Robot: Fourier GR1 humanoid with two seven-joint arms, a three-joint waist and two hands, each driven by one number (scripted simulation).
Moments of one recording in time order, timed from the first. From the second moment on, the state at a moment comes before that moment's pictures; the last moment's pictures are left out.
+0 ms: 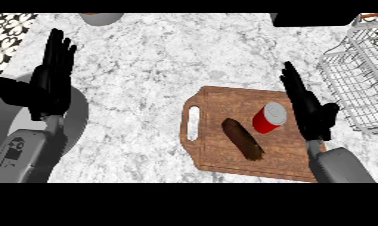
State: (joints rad) left arm -0.29 0.36 -0.09 -1.44 0.33 0.40 -0.03; right arm -0.20 -0.37 0.30 -1.34 -0.30 -0.27 -0.10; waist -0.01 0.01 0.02
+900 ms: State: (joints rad) left arm -0.07 0.29 -0.28 -1.45 0.22 0.38 -0.01; right arm -0.13 -0.51 0.35 -1.87 0.14 -0.61 -0.13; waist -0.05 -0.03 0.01
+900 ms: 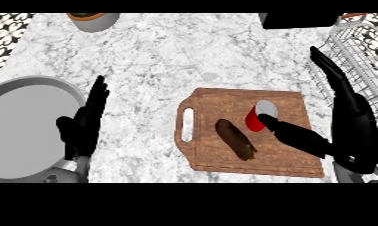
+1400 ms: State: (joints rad) left arm 0.04 0.30 -0.28 -1.40 0.20 0.41 -0.01; right arm 0.07 -0.80 0.50 -2.06 0.49 -0.45 0.28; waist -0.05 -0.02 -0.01
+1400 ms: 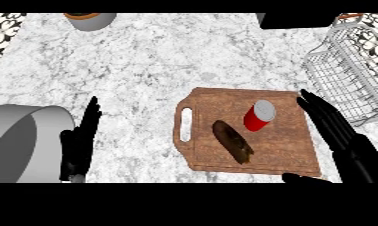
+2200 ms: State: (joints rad) left arm 0.04 0.30 -0.29 -1.41 0.19 0.38 -0.02; right arm -0.04 -0.58 0.86 -2.20 1.28 0.02 1.01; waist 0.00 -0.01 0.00
